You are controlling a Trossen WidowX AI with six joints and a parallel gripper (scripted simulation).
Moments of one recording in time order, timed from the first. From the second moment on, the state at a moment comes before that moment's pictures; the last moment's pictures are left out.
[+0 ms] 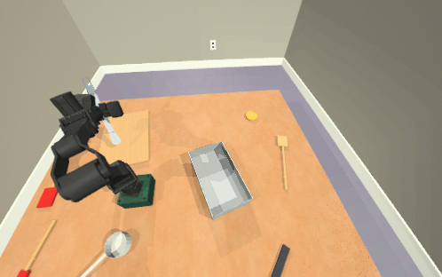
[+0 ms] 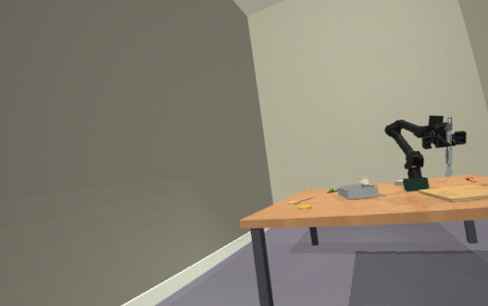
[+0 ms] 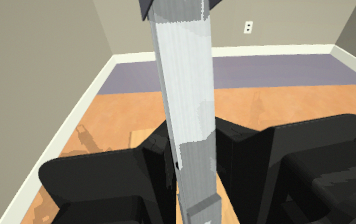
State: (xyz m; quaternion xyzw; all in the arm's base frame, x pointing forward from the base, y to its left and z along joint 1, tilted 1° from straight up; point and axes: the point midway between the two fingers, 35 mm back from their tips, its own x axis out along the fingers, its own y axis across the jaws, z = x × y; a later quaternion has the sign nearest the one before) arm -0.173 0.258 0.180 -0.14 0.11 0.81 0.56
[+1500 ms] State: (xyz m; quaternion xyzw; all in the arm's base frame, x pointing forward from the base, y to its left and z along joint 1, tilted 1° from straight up) arm -0.183 0.271 0.170 -0.23 0.14 0.80 0.54
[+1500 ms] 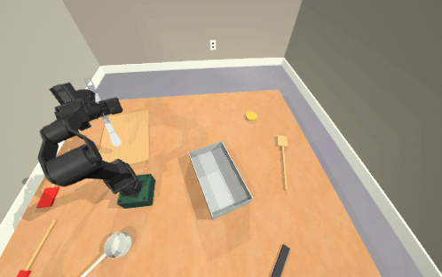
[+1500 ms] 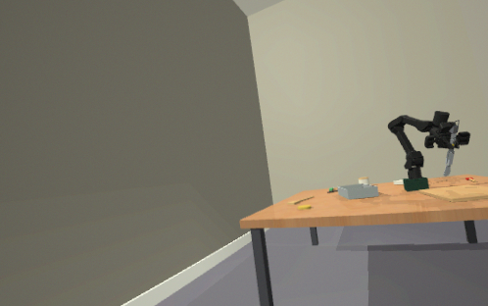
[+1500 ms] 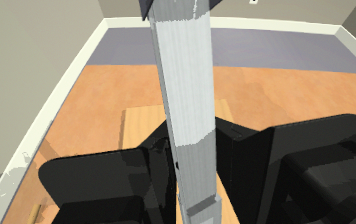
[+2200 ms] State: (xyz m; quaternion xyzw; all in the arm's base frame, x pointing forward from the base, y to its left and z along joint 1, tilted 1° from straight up) arm -0.192 0.287 0.142 -0.38 0.23 0.74 0.50
